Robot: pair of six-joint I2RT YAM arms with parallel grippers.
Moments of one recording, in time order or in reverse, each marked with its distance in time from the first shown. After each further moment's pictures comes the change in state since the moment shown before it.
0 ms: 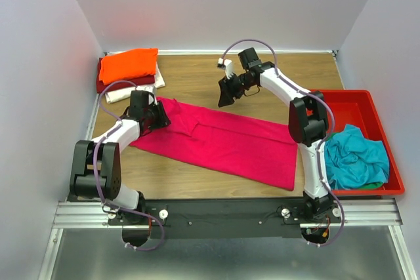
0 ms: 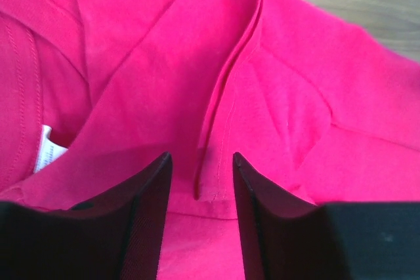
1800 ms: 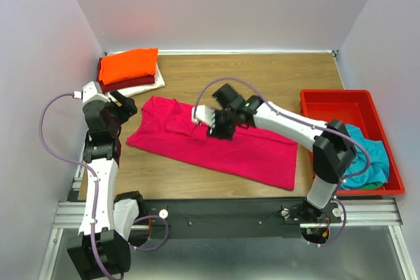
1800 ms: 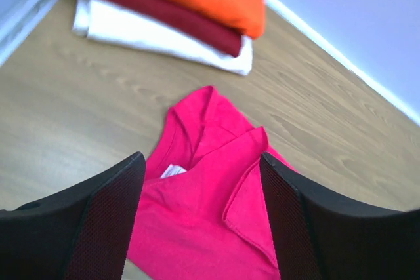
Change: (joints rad) left arm 0.271 -0.613 -0.073 -0.060 -0.208 -0.170; right arm 0.465 -0.503 -0.541 0.035 0.509 -0.418
